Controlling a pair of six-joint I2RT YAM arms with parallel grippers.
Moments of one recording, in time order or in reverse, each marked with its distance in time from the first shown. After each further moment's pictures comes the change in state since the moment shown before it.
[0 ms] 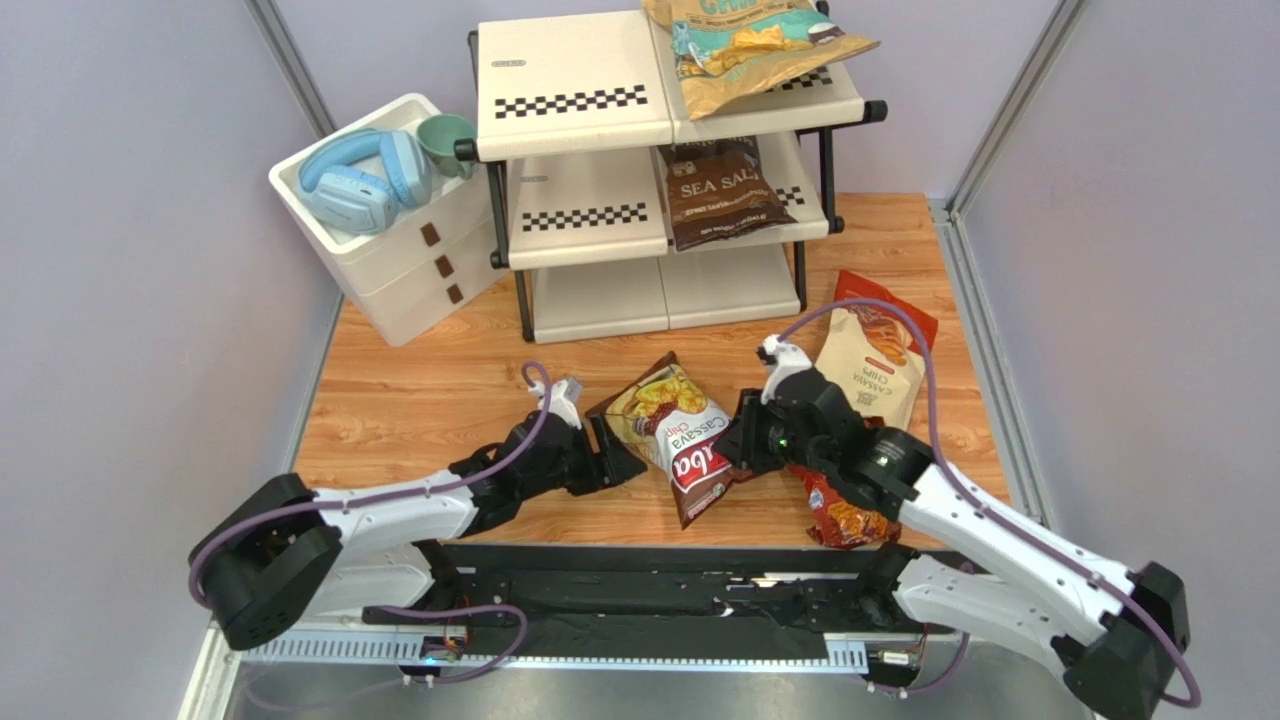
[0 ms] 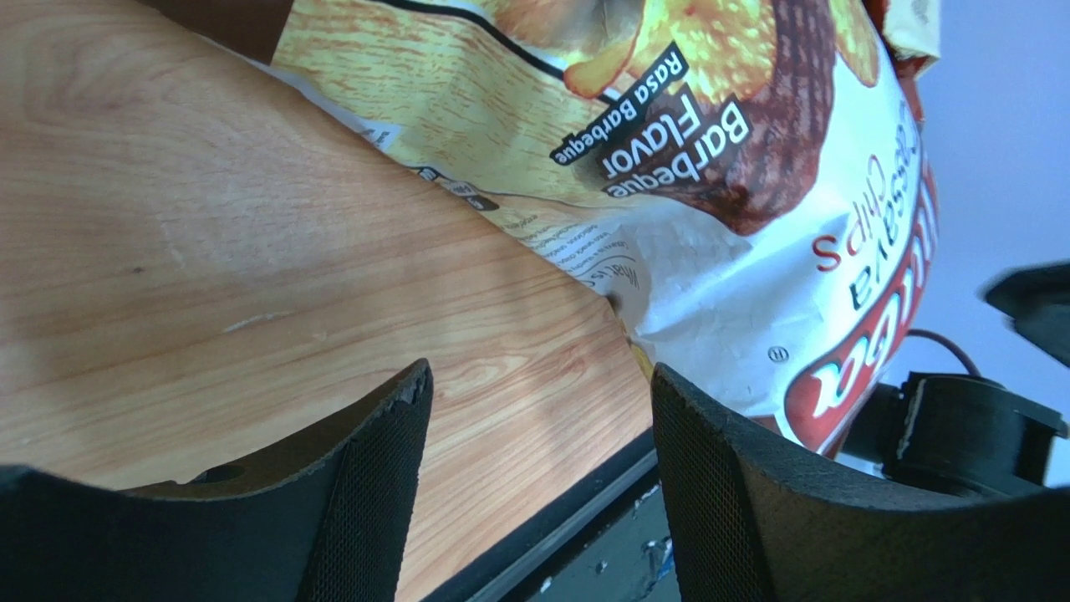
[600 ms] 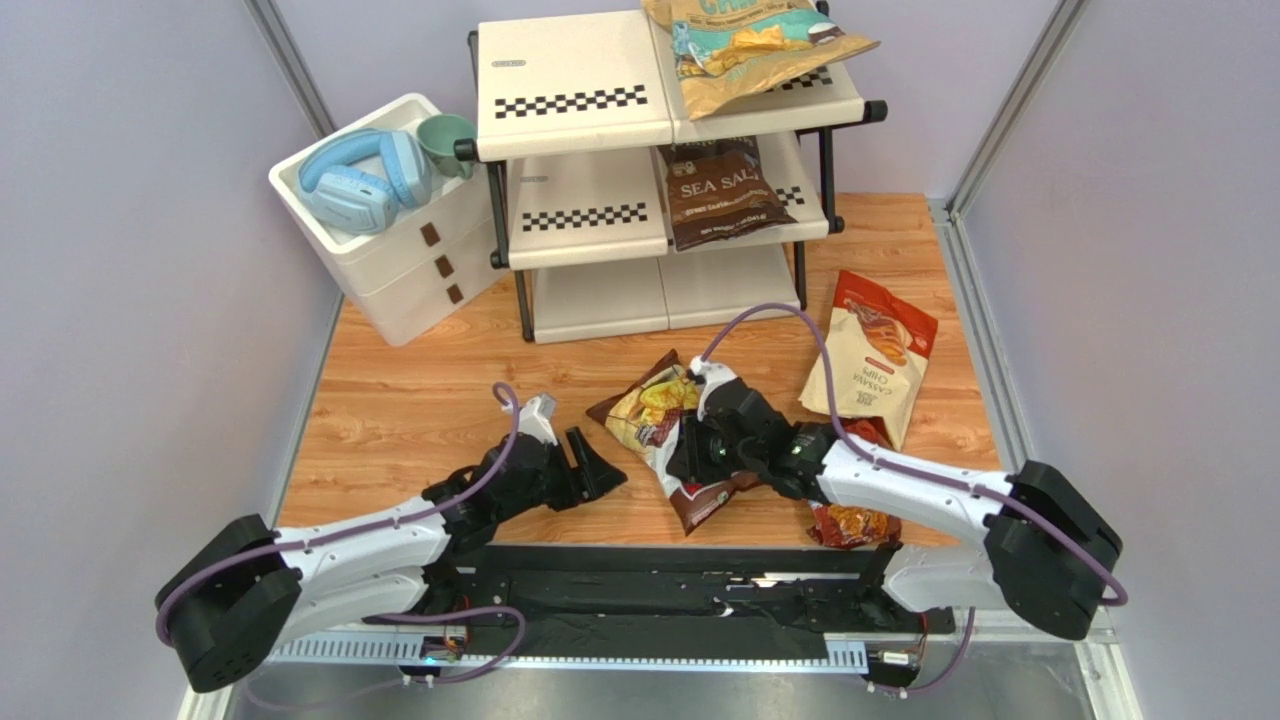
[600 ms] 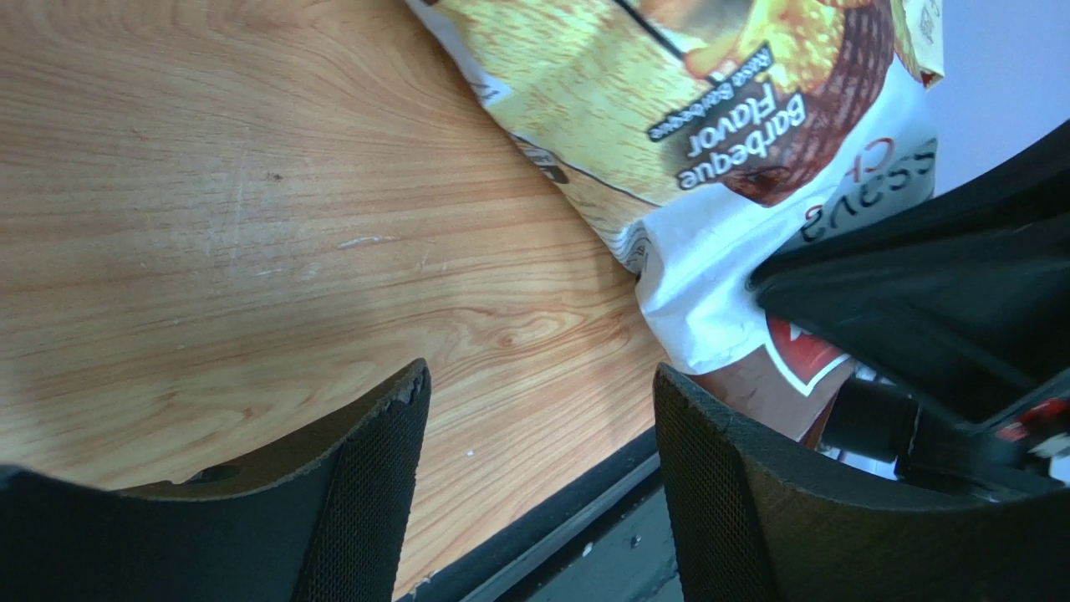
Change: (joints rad) left arm 0.000 -0.228 -0.146 -0.047 -0.057 -0.035; right arm 0.083 0.391 -0.038 0.343 -0.082 -0.025
